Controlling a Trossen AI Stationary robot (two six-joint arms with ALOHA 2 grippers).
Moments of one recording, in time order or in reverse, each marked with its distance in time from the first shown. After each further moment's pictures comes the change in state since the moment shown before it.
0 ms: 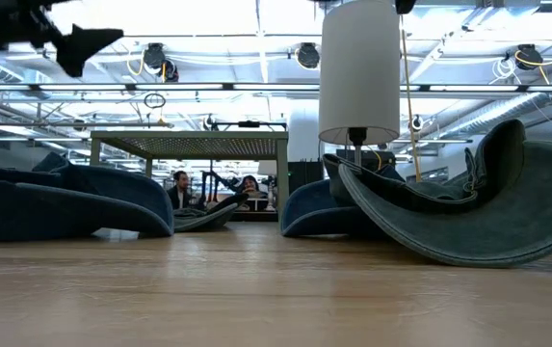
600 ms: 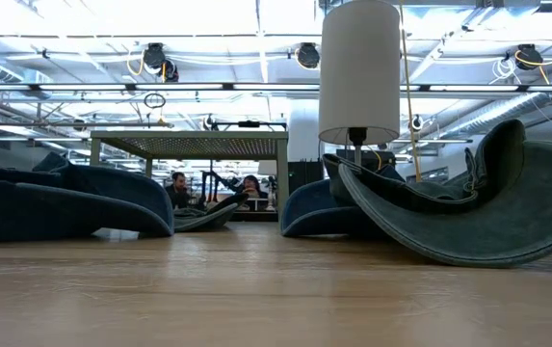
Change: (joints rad) left arm 0.000 0.473 0.596 -0.228 0.000 -0.043; right arm -0.172 0.056 0.463 -0.426 -0.221 0.037
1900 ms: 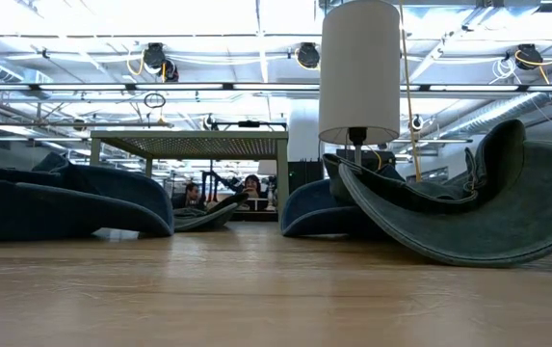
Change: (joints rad) left arm 0.050 0.376 0.360 0.053 0.528 -0.735; right arm -0.043 0.397 0.476 0.125 -0.444 -0.545
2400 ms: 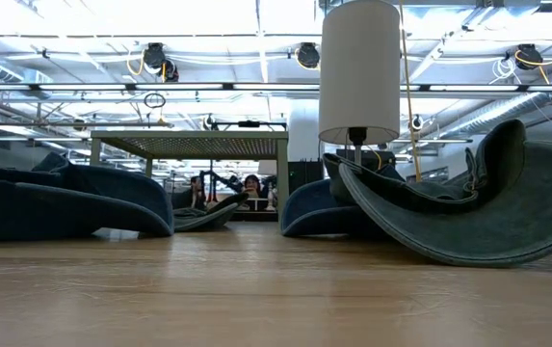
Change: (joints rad) left arm 0.040 0.075 -0.002 0.153 0.241 -0.403; right arm 0.039 0.004 0.000 0.101 0.003 -0.183
